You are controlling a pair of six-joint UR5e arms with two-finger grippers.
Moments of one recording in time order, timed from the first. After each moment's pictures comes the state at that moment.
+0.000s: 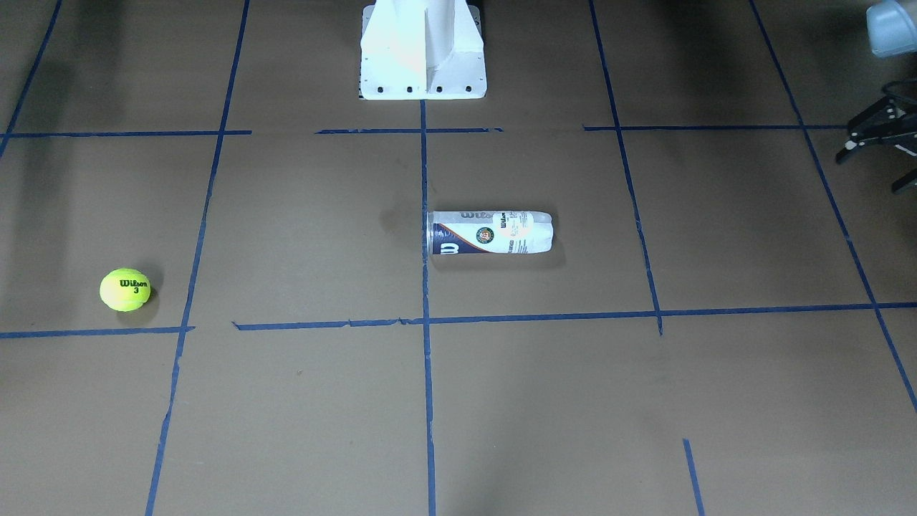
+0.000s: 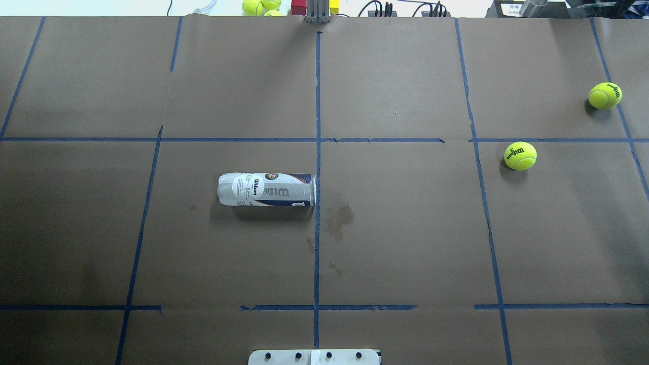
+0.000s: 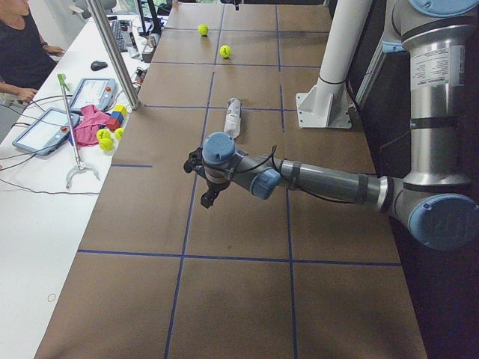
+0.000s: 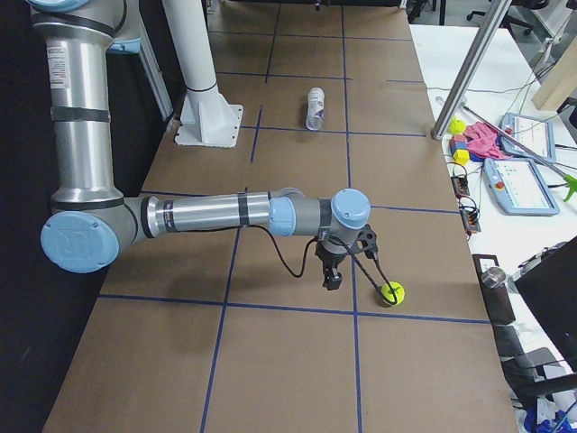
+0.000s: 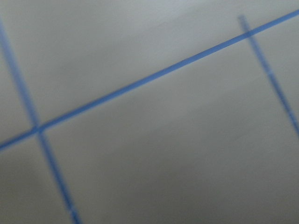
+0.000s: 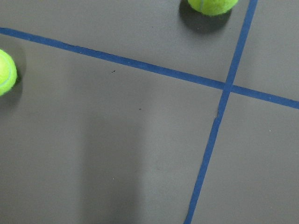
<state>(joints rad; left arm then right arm) -1.31 -1.51 -1.84 -1.91 -2.48 0.02 1.44 -1.56 1.67 -1.68 2.38 -0.16</state>
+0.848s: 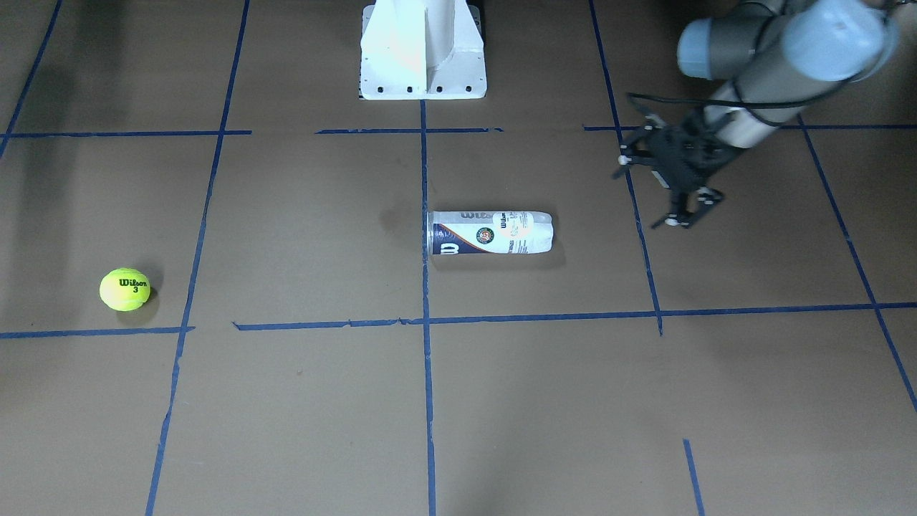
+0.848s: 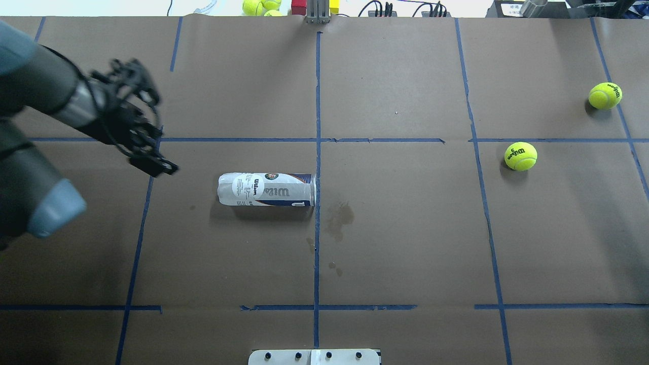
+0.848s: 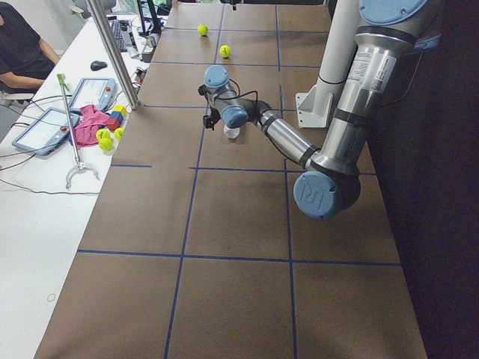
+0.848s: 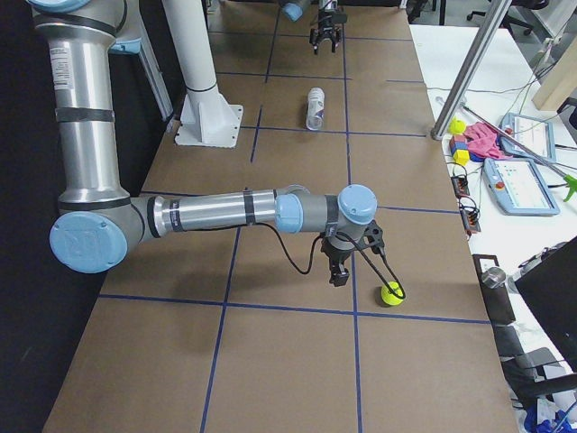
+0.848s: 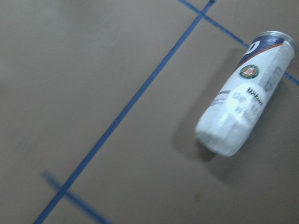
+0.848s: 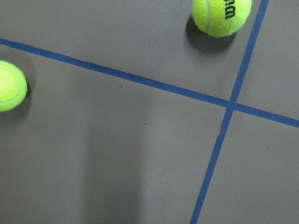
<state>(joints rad) -0.84 -1.93 -1.85 -1.85 -2.27 -0.05 1.44 -1.52 1.66 -1.68 2.38 -0.16</state>
